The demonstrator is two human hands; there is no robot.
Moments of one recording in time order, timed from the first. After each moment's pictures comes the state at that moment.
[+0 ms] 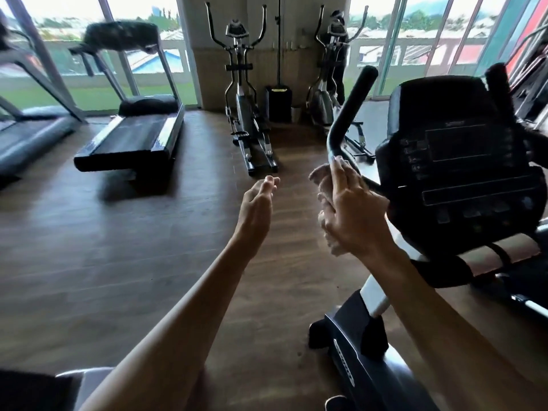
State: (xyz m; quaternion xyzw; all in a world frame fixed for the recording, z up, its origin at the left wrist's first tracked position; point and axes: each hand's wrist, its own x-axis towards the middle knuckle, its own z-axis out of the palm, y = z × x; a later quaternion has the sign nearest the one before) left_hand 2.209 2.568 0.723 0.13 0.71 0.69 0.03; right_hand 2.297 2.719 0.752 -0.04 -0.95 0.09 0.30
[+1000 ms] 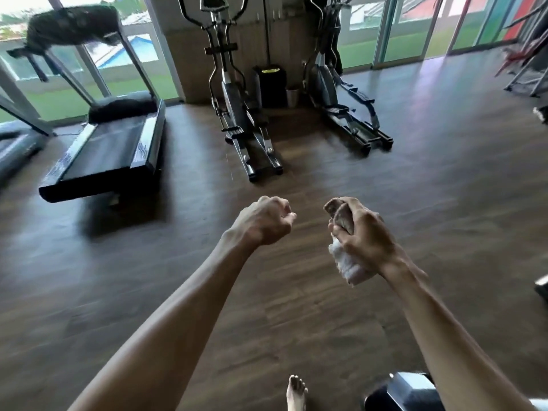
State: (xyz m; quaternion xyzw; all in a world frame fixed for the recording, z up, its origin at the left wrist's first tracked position) left_hand 1.731 2.619 0.689 0.29 0.94 0.17 0.09; right_hand 1.860 2.793 0.670 -0.14 -0.91 0.37 0.13
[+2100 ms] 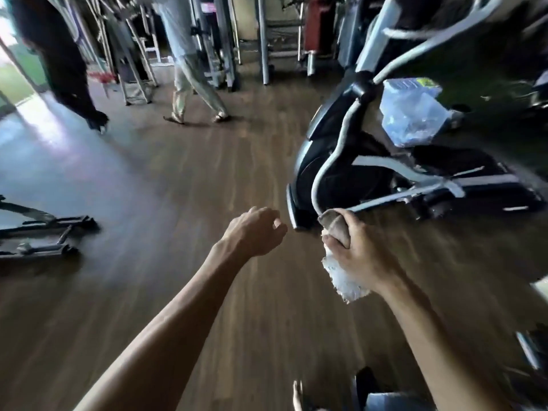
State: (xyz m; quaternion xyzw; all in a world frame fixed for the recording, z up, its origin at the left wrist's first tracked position) left_hand 1.639 3.339 0.676 0.81 0.56 0.04 0.18; right_hand 1.842 3.244 0.662 -0.64 -0.64 0.20 0.36
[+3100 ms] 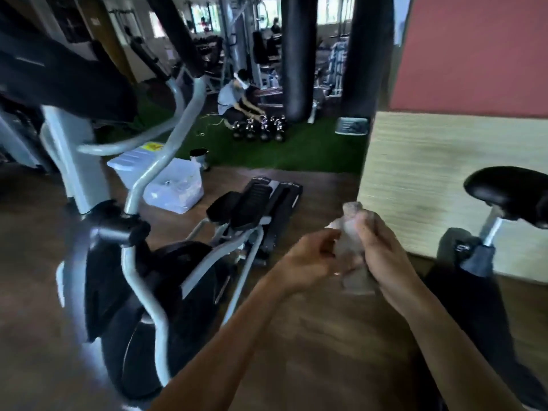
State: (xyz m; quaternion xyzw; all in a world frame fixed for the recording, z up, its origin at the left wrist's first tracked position) left_hand 2.133 3.678 0.703 0.79 -0.10 -0.10 0.60; right_hand 2.153 3.519 0.703 -0.73 -0.06 0.03 0.68
